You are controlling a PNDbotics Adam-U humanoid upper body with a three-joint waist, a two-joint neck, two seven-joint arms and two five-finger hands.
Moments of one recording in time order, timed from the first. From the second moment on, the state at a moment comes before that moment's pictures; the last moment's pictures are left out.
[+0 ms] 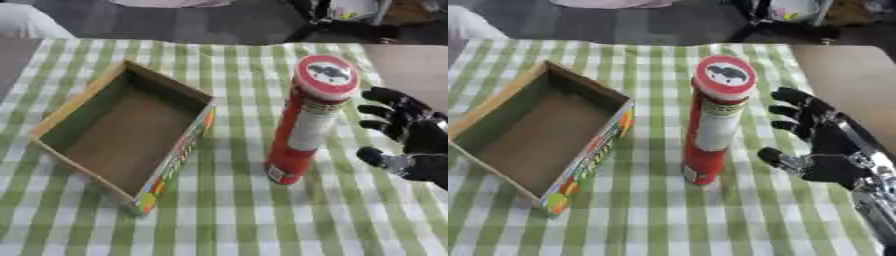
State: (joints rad) left arm -0.22 0.65 0.10 -1.73 0.40 -0.07 0.31; right arm 0.04 -0.65 -0.05 -1.98 -0.46 -0.02 0.08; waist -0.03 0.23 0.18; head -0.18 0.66
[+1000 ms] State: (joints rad) left arm -0.22 0.64 0.10 -1.73 0.40 -0.07 0.31; right arm -0.03 -0.65 -0.02 -1.98 -0.48 0.02 0.08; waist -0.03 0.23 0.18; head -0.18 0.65
